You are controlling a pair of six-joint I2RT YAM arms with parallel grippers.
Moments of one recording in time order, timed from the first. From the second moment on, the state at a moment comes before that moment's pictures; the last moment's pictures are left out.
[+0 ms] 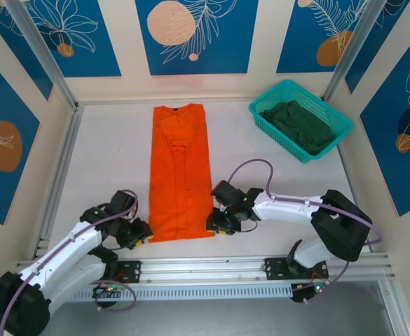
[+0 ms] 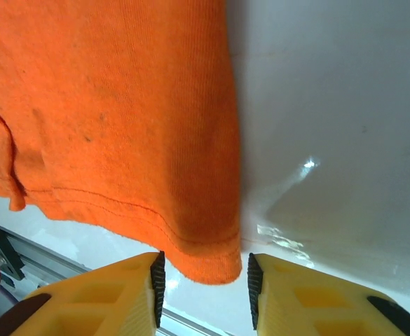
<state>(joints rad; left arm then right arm) -0.46 0.82 0.40 -0.91 0.34 -0.99 0.92 1.46 0.71 -0.46 -0.34 1.05</state>
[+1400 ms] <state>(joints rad) -0.49 0.84 0.46 -0.88 0.31 -0.91 0.86 1.48 0.70 -0.47 -0.44 1.02</state>
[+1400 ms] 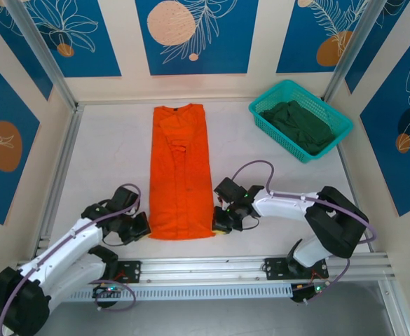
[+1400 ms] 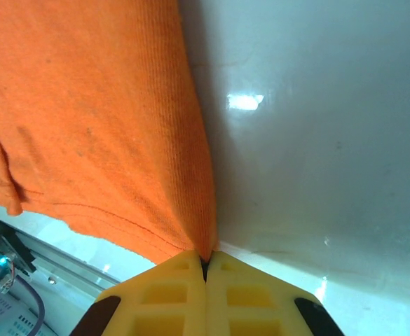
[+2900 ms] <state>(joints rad) -0.16 1.92 1.54 -0.94 0.29 -0.68 0.35 2.31 1.95 -0.93 -0.68 0.92</state>
